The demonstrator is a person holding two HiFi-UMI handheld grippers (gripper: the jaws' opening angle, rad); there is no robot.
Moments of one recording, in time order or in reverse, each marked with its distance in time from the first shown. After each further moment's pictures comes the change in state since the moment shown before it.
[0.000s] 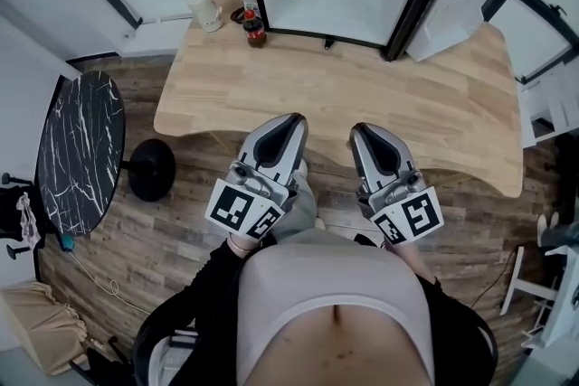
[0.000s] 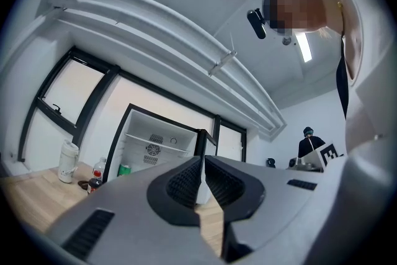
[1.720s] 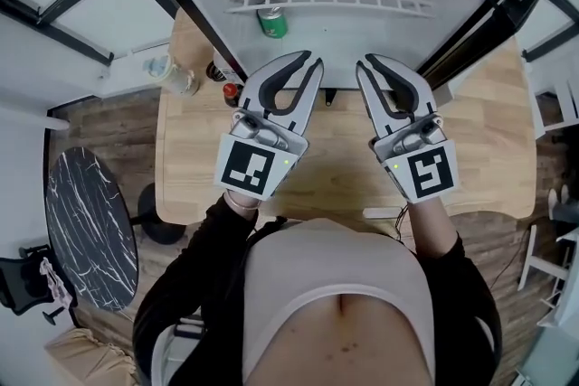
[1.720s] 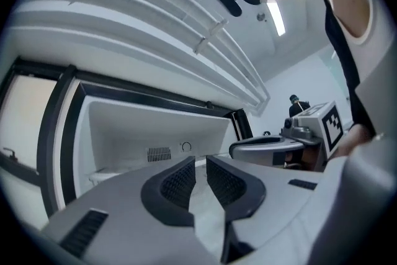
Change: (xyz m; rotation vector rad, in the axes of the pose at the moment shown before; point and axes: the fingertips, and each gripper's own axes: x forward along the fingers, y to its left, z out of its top) left arm 0.258 0.167 0.008 0.313 0.086 -0.181; right arm 0.234 -0.189 0.034 -0.409 -0.009 -0.112
